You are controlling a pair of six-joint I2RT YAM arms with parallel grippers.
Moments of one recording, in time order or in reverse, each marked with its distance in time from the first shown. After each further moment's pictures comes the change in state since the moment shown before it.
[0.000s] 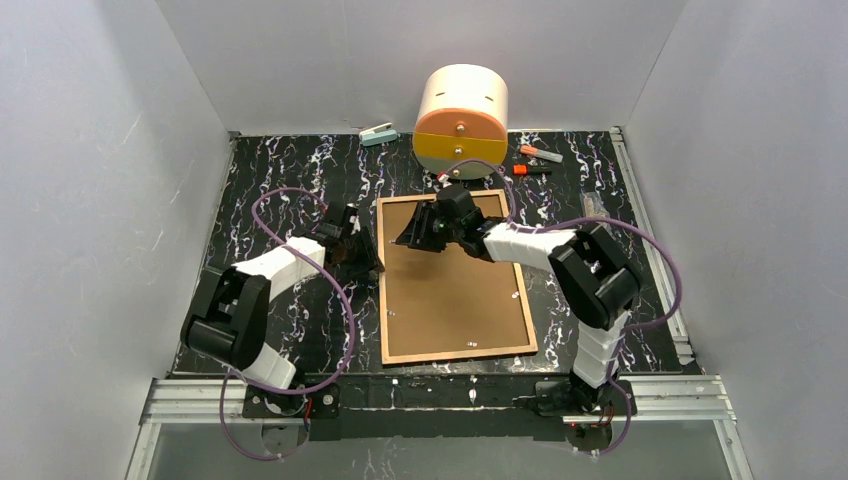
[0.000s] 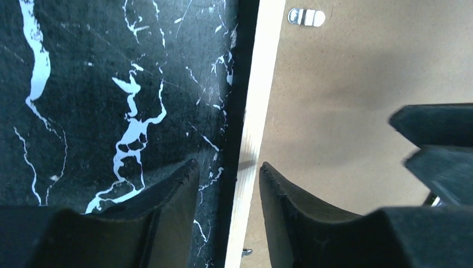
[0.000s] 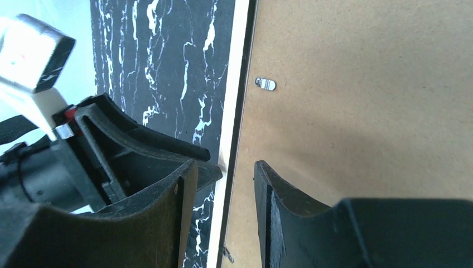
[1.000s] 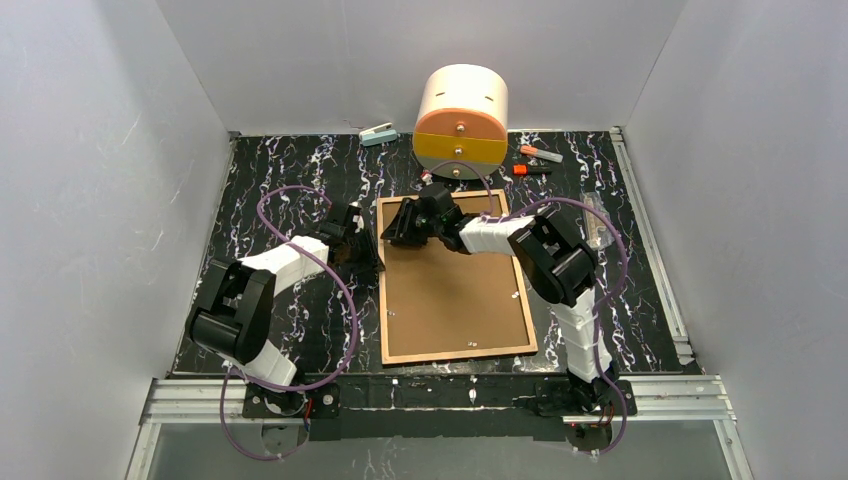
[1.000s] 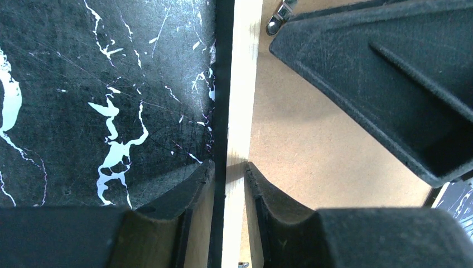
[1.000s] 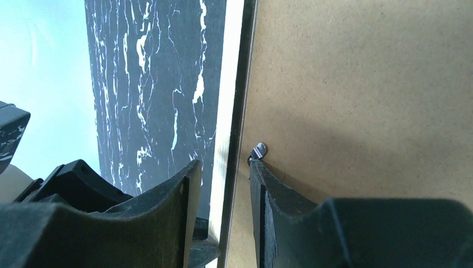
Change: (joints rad) left arm -0.003 0.043 0.008 0.062 0.005 0.029; right arm 0.000 0.309 0.214 0.106 -0.035 0.048
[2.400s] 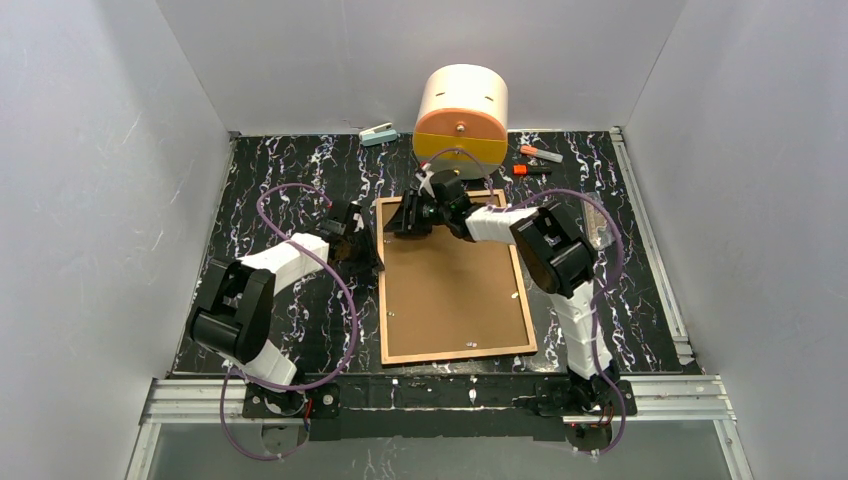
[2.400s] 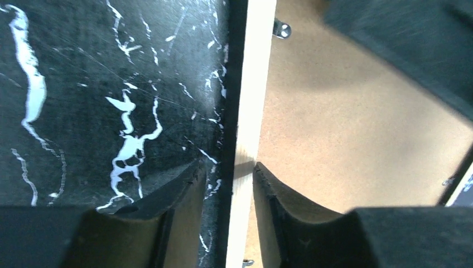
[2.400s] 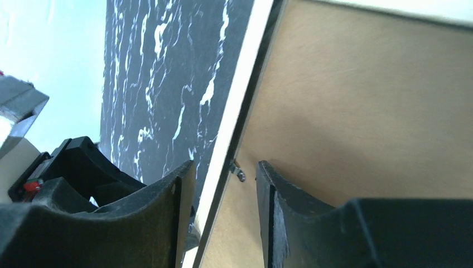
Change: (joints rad) left arm -0.002 0.003 0.021 -0.042 -0.019 0.006; right arm -0.069 0.079 0.087 0.046 -0.235 -0.143
